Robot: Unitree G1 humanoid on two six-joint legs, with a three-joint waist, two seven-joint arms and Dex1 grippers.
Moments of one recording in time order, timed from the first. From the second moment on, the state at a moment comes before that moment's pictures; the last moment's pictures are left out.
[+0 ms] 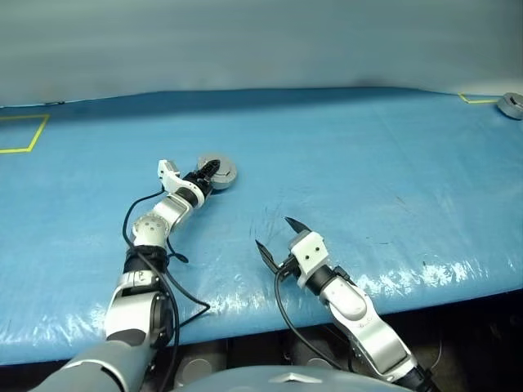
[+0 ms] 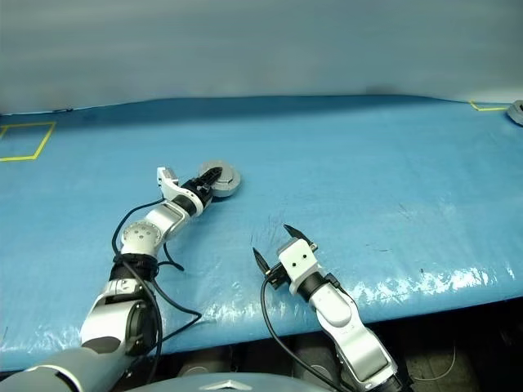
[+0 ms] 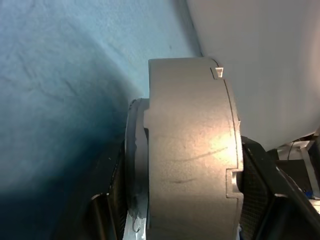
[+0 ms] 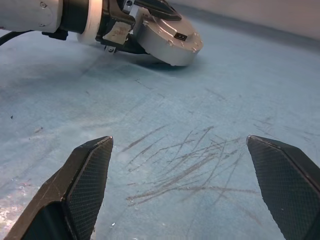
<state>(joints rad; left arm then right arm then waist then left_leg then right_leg) -0.70 0.16 0.33 0.75 -1.04 0.53 -0.16 0.14 -0.32 0.42 -0.27 0.04 0.05 0.15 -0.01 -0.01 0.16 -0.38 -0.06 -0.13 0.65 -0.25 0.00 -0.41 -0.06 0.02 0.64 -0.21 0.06</state>
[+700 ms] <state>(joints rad) -0.33 0.32 0.30 0.24 -0.85 0.84 -0.25 0.17 -0.25 0.38 -0.29 0.01 0.16 0.27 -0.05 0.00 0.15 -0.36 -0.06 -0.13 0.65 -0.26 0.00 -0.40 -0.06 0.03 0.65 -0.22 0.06</state>
